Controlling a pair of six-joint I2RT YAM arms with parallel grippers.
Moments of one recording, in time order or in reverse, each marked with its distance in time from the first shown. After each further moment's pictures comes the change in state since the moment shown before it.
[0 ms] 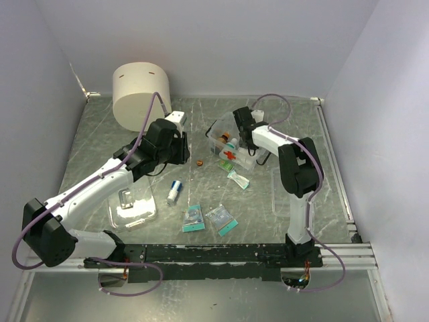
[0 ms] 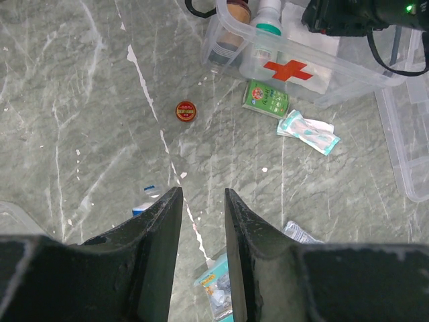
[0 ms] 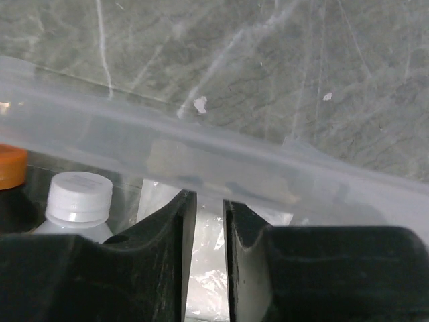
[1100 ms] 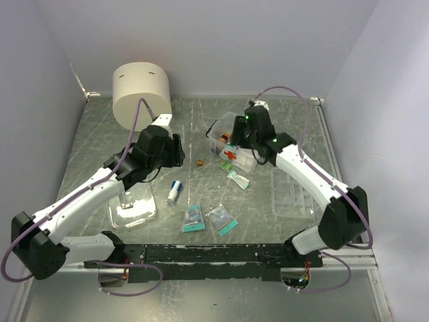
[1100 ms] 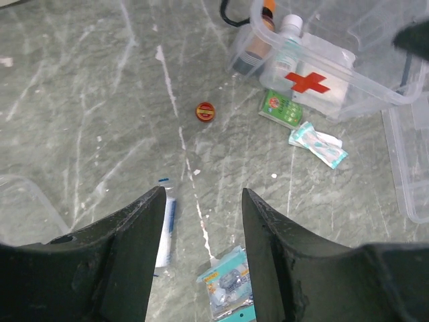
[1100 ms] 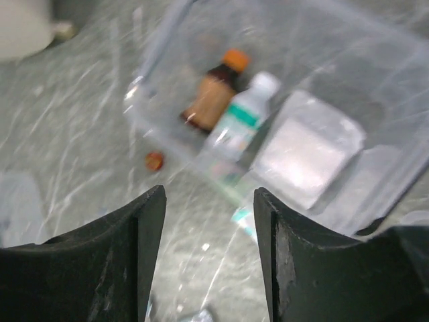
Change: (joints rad) left arm 0.000 -0.090 -0.069 0.008 -0.069 -0.059; right arm 0.089 -0.550 -0.202 -0.005 -0.235 -0.027
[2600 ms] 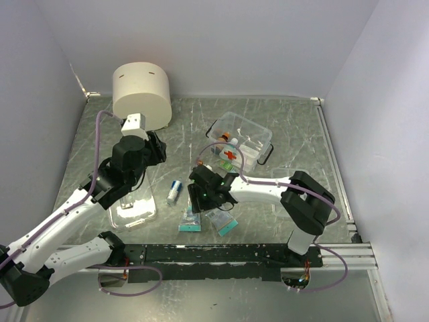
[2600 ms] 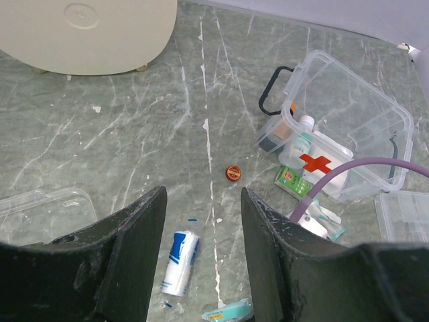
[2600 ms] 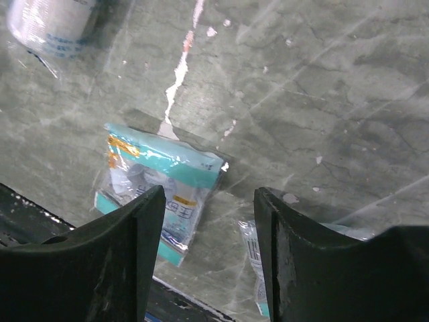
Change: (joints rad) left arm 0.002 -0.276 -0.117 0.087 -0.280 -0.050; right arm 0.547 0.207 -0.277 0.101 -0.204 0.174
